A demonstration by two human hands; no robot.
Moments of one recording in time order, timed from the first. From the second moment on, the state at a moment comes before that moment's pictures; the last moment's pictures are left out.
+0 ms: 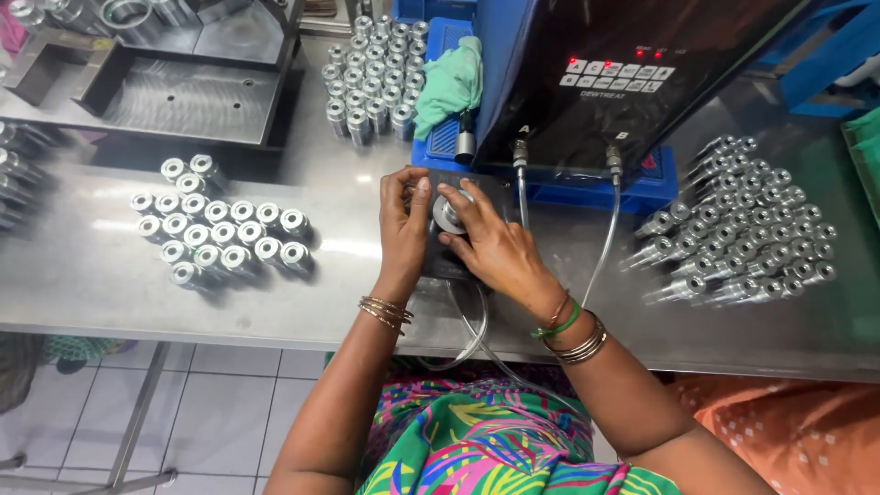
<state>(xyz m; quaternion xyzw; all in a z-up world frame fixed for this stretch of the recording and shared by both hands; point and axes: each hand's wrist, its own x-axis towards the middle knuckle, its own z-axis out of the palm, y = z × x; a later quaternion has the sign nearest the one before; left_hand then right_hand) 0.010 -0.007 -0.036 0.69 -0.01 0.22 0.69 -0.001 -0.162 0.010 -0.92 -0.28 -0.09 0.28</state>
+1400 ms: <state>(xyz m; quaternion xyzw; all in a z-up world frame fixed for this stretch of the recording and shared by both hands) 0.000 0.013 -0.015 0.81 -0.24 0.14 0.52 -0.022 -0.369 -0.079 -0.97 0.03 -0.22 0.12</state>
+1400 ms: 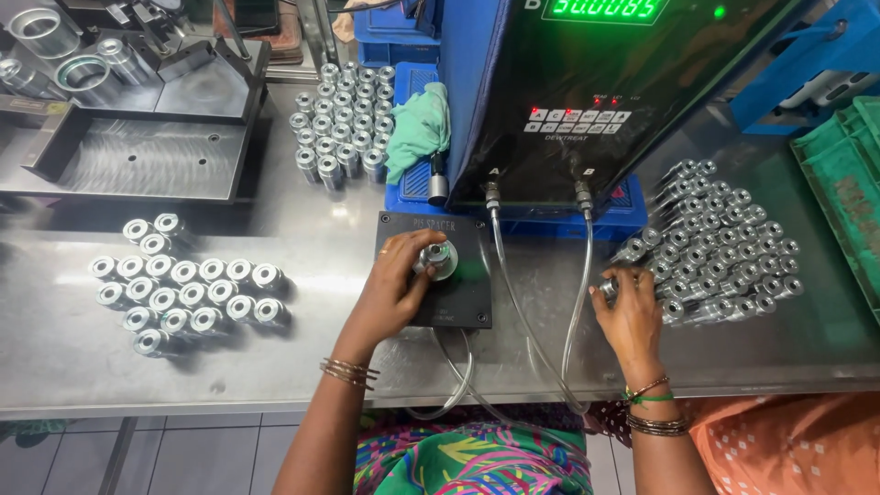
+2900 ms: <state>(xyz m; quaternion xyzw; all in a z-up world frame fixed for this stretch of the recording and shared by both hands) -0.058 0.117 -0.100 0.96 0.11 0.26 0.04 0.015 -0.160 0.028 -0.86 -0.21 -0.06 0.46</state>
